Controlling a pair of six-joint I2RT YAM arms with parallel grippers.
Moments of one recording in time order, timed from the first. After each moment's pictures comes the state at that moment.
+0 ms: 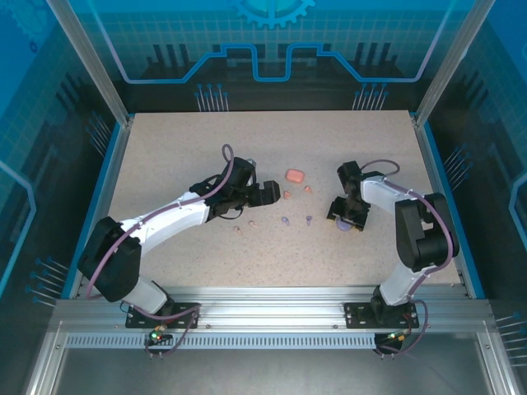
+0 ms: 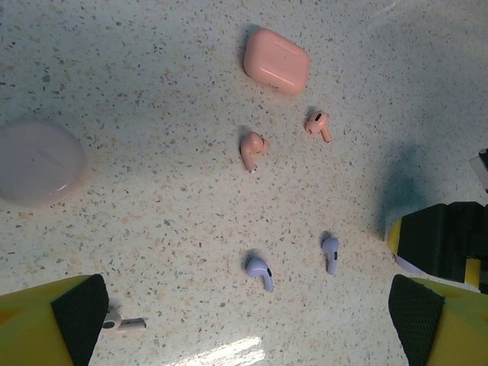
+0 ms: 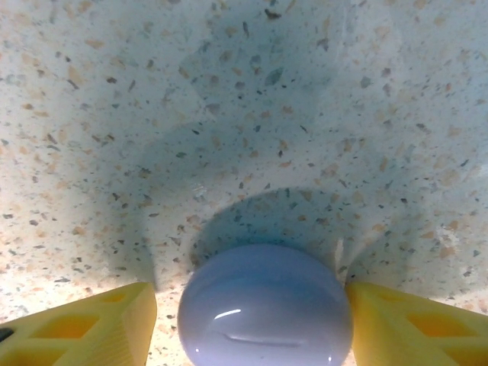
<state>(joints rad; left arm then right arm) -0.62 1.52 1.05 -0.33 0.04 -0.74 0.21 1.71 1.00 -0.79 -0.02 0.63</state>
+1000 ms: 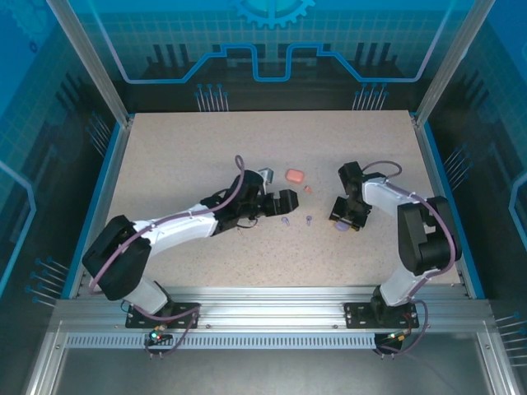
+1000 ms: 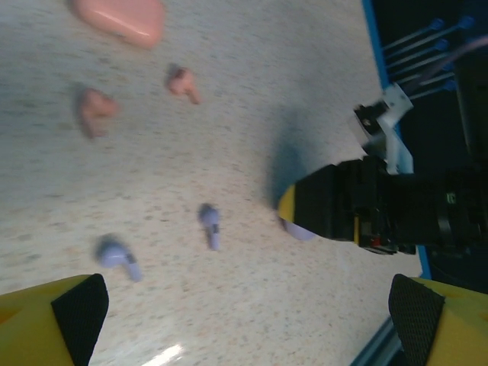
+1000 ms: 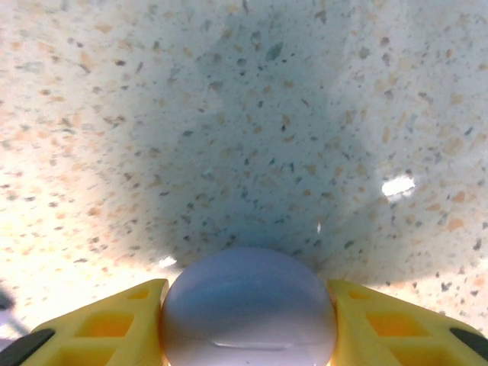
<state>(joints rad) -0.74 1.56 0.92 0.06 0.19 -0.85 0.21 1.66 0.98 -0.79 -0.06 0.69</state>
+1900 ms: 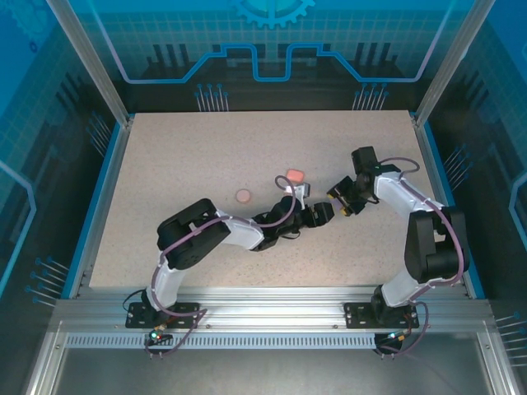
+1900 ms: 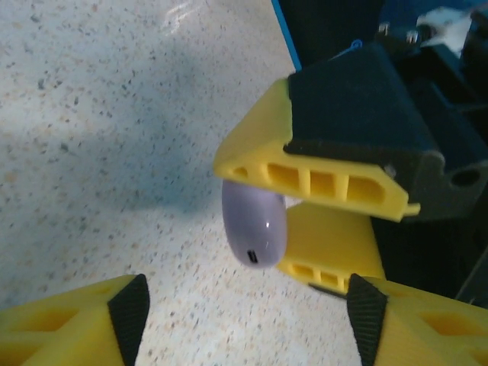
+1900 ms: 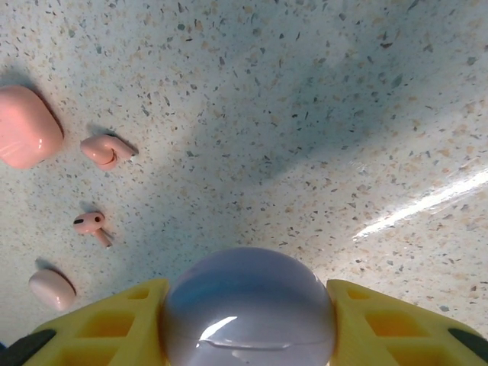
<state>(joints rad) -0.92 2.06 1.04 0.72 0.02 -1.01 0.13 1.60 1.06 -0.72 -0.30 1.01</state>
